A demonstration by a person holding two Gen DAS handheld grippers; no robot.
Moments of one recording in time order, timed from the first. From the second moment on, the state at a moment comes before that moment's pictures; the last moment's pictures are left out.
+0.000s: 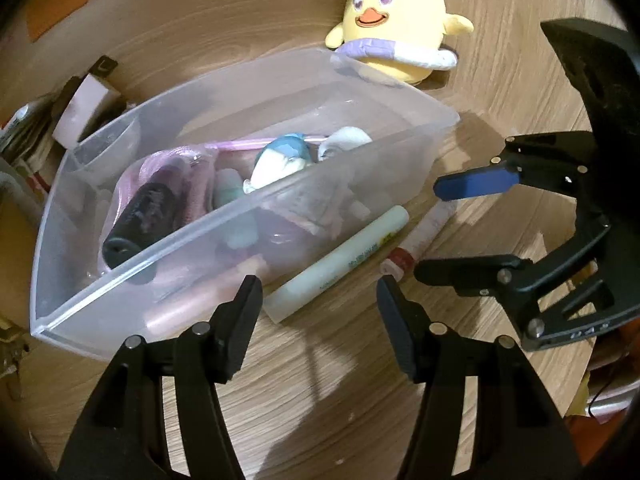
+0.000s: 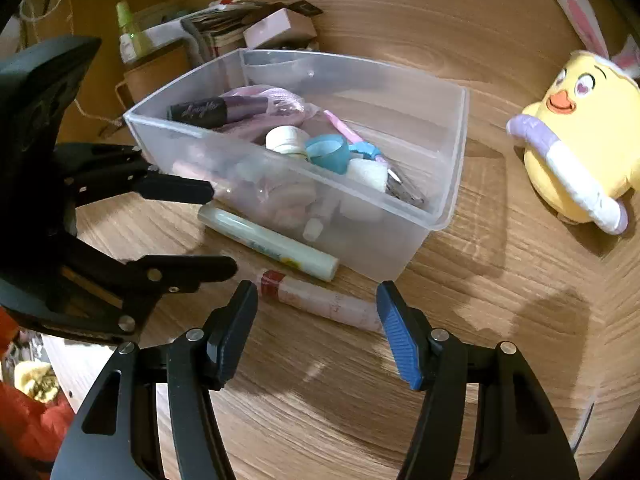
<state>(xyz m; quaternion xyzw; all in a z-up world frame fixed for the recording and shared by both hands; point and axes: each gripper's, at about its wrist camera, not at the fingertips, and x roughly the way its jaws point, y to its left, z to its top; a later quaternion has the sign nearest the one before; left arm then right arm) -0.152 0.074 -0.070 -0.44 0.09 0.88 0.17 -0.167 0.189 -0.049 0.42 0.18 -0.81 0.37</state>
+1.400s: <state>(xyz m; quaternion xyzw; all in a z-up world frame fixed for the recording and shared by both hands) -0.100 0.064 -0.079 -0.47 0.09 0.86 0.16 -0.118 0.223 -0.061 0.43 0.13 -0.84 0.32</state>
